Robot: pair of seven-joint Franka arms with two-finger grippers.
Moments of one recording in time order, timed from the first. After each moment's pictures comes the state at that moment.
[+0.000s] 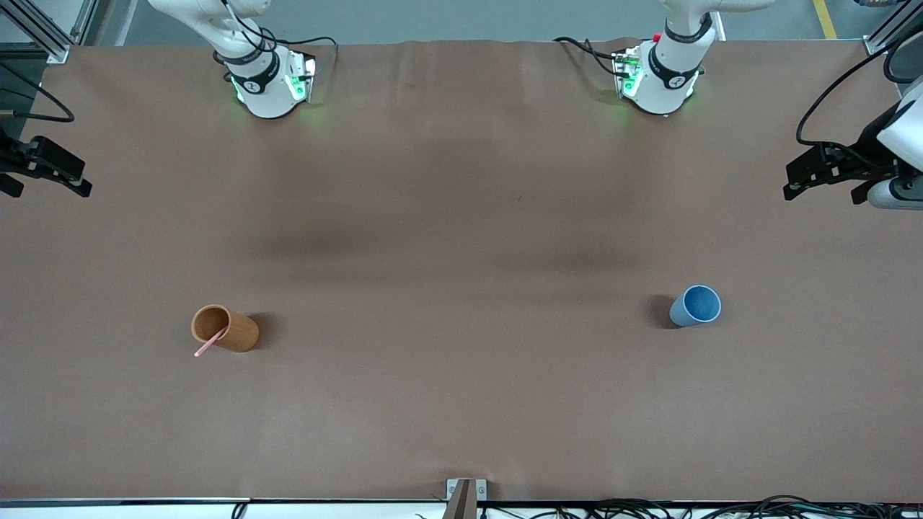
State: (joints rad) left arm -0.07 0.01 0.00 -1.53 -0.01 1.57 0.02; right arm -0.05 -0.02 0.00 -1.53 -0.01 1.55 -0.05
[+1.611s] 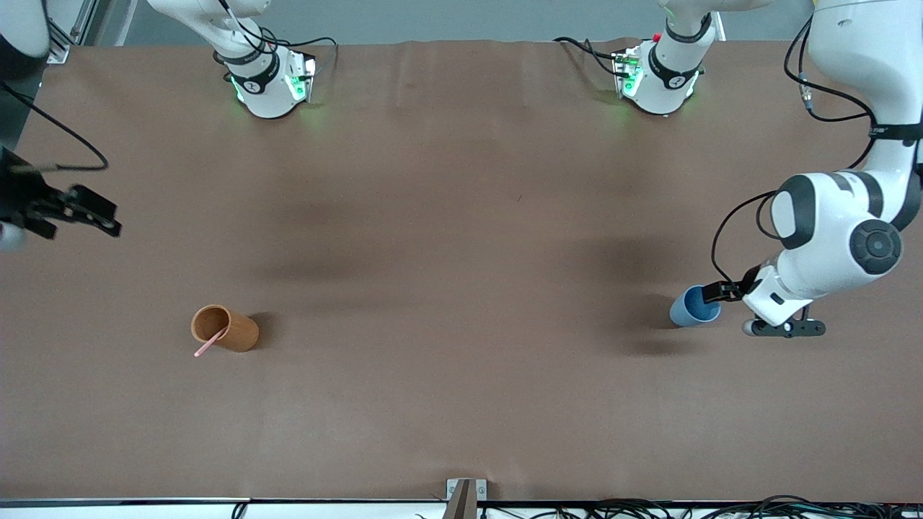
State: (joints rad) left arm -0.01 0.40 0.00 -1.89 -0.03 2.24 0.04; right arm -0.01 0.13 0.01 -1.52 -0.01 1.69 -0.05
